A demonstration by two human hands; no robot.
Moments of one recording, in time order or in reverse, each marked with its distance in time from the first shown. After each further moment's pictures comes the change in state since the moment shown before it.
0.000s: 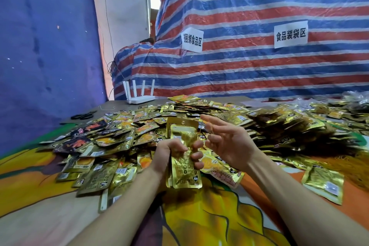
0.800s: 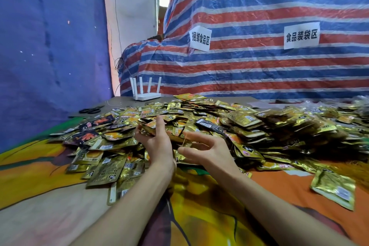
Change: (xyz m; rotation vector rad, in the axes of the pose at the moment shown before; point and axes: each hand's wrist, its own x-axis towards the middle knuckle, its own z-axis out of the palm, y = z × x) left_hand 0.016 0.006 -0.019 0.060 1.104 0.613; right_hand -0.001 0.060 0.037 -0.745 0.206 -0.204
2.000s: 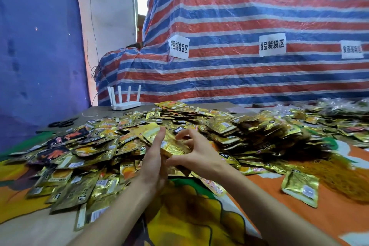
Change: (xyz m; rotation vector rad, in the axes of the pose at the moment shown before) left_hand -0.025 -0.001 0.007 0.051 -0.646 -0.339; right_hand 0.002 -0.035 -0.031 -0.359 -0.068 0.042
